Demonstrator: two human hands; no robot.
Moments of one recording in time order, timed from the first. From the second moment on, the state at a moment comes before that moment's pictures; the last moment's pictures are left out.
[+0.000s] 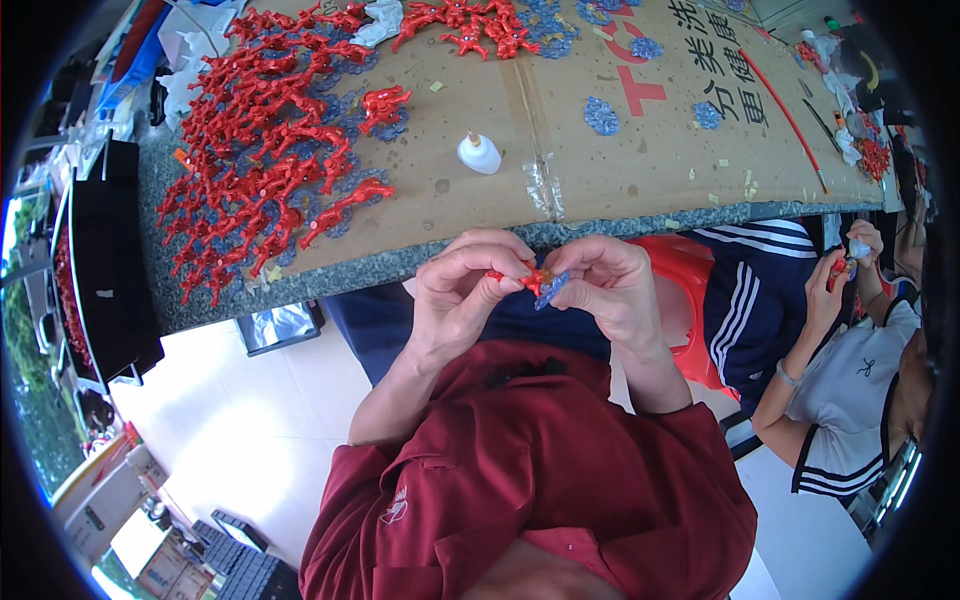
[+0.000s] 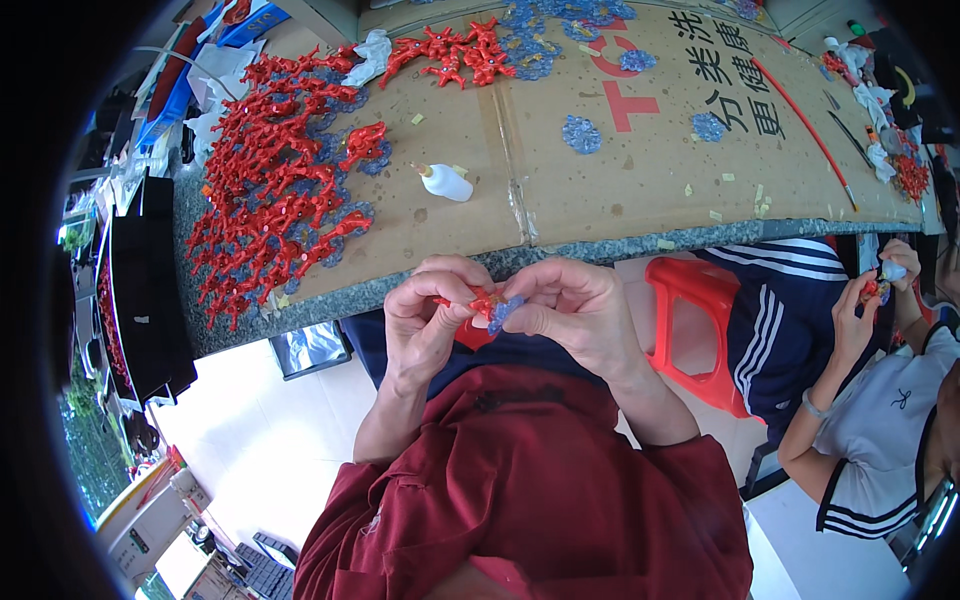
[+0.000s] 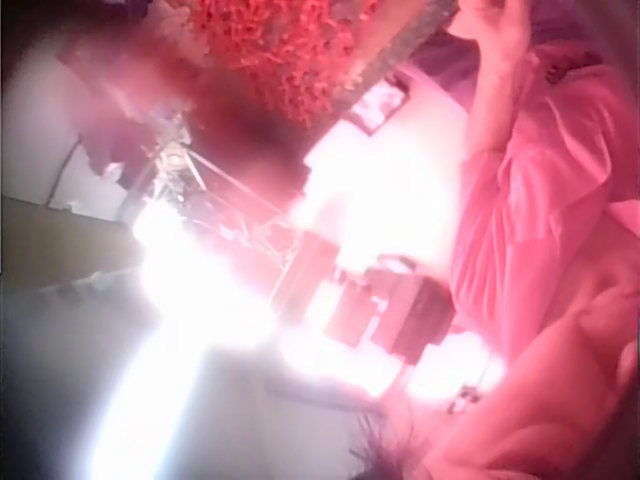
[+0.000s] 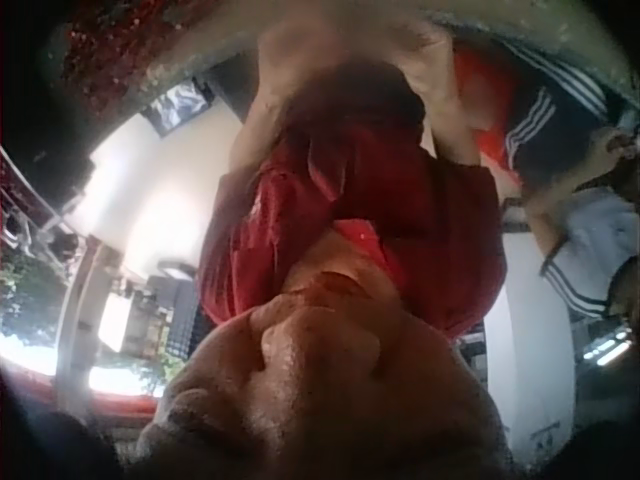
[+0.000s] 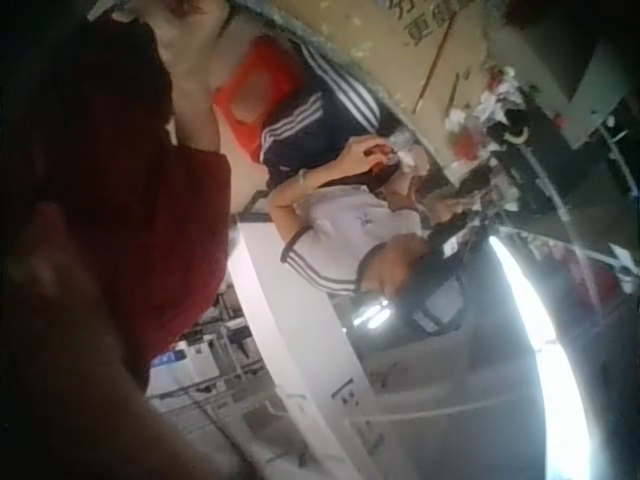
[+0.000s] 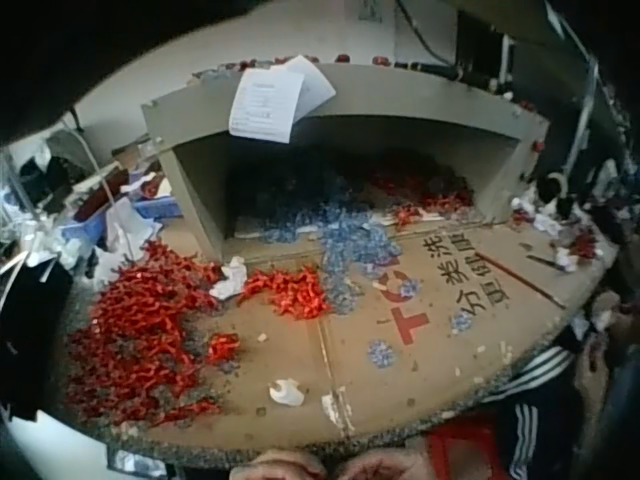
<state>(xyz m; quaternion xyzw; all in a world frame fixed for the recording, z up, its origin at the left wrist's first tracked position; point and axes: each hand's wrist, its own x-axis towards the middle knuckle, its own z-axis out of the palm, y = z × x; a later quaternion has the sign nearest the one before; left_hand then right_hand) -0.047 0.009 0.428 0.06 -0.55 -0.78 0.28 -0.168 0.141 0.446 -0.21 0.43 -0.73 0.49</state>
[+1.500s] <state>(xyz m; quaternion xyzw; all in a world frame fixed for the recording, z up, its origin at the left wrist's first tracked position) -0.046 -0.012 0.434 -0.04 -0.64 -0.73 0.25 -0.160 0.130 0.444 -0.51 0.53 -0.66 0.17</state>
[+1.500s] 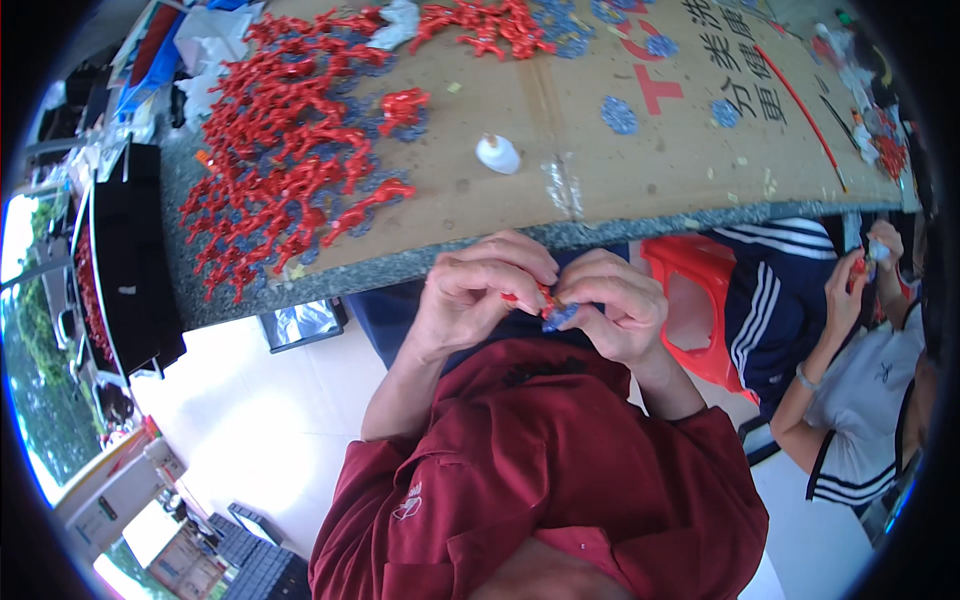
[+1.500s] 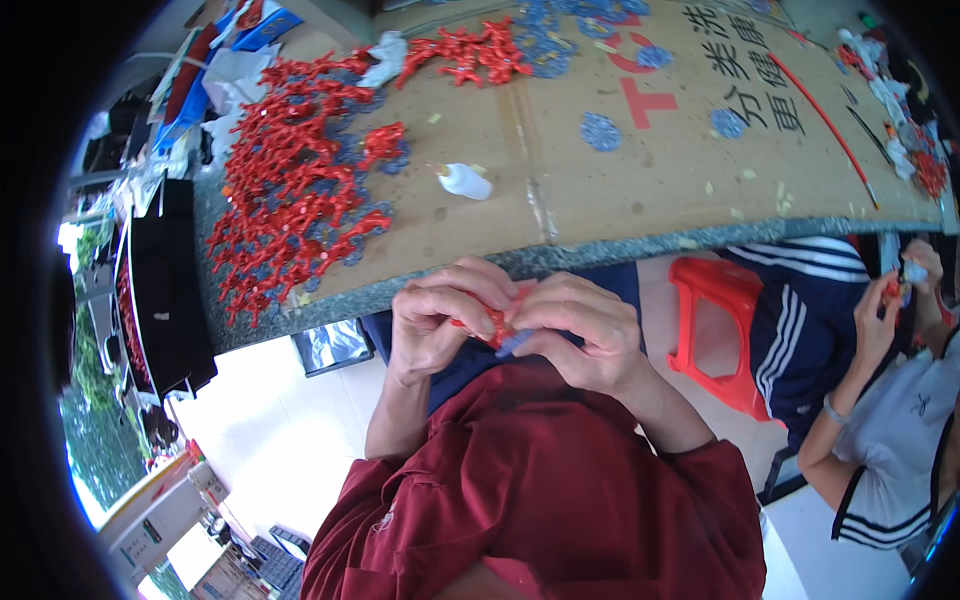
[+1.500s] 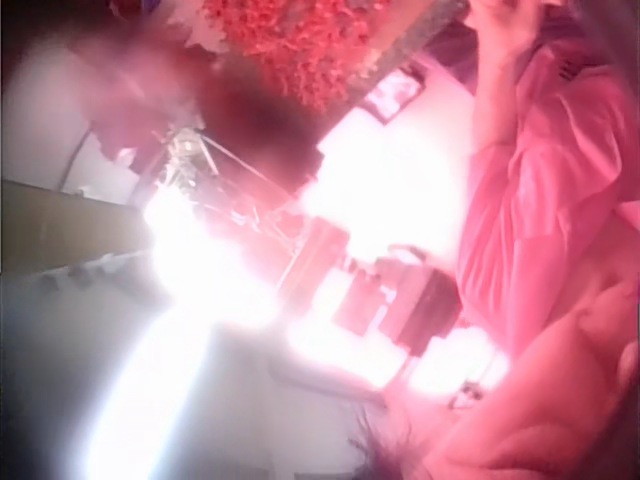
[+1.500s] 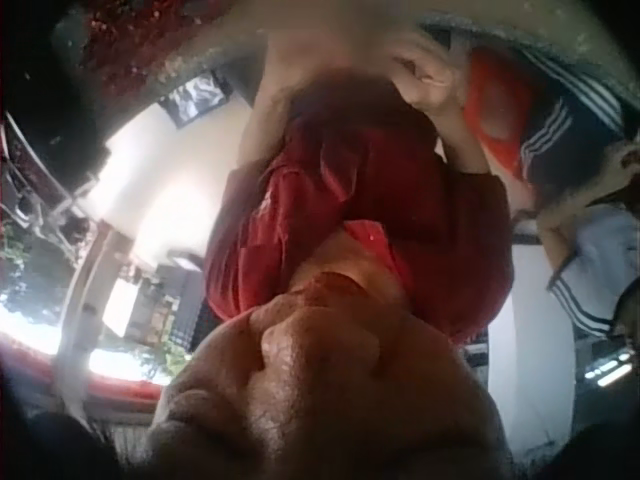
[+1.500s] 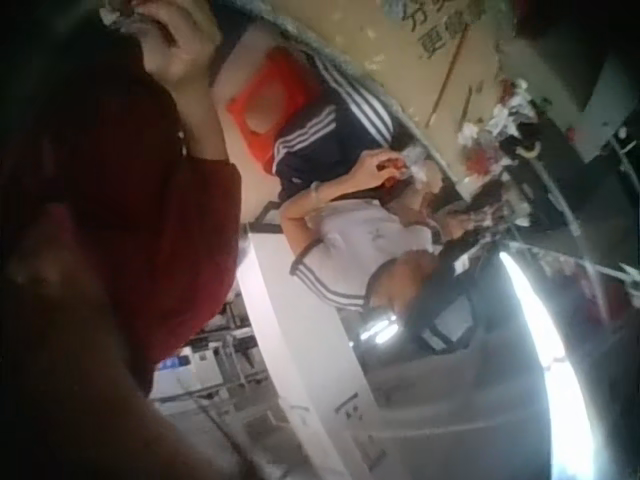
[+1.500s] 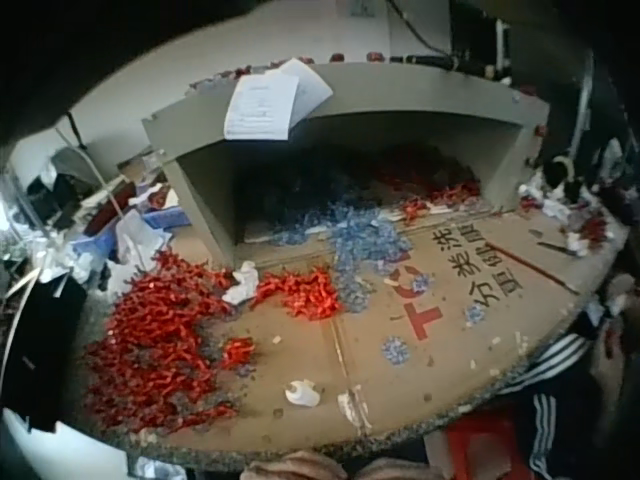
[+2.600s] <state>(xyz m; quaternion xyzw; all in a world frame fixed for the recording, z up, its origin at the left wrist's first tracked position) 0.174 -0.250 0.507 0.57 -0.77 -0.06 0.27 -0.183 0.075 0.464 -0.42 0.75 -0.51 0.07</state>
